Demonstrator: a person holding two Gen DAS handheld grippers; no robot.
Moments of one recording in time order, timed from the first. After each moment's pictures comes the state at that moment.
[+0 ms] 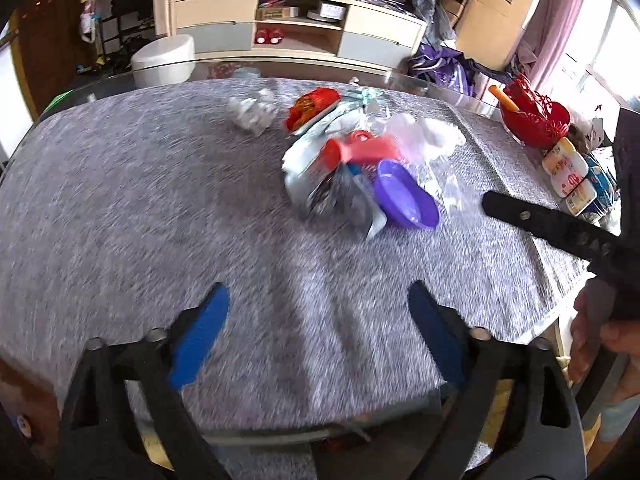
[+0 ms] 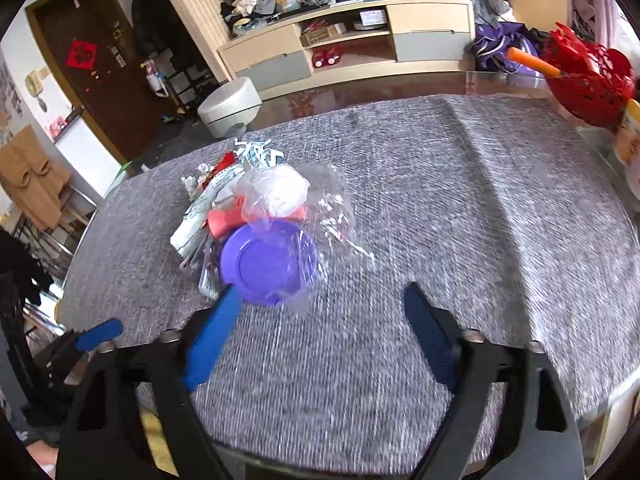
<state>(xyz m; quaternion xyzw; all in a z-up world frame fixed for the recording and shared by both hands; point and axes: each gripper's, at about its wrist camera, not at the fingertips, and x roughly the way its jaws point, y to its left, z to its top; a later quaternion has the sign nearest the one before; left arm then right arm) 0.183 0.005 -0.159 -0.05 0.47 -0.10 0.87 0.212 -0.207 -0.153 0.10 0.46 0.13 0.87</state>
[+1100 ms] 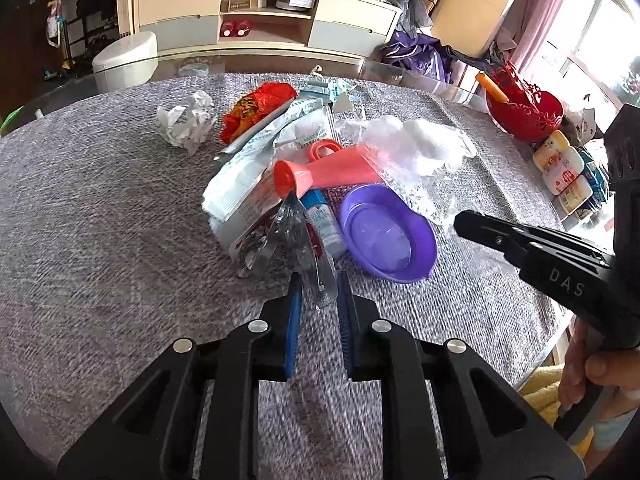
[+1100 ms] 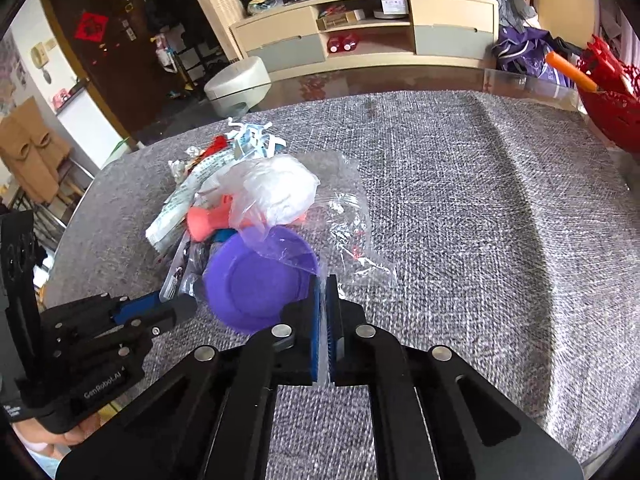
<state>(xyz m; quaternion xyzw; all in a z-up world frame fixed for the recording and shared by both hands) 0.231 -0.020 -0.182 -0.04 0.48 -0.14 0.86 0.224 -0.204 -0.160 0.06 0.47 0.14 0.87</state>
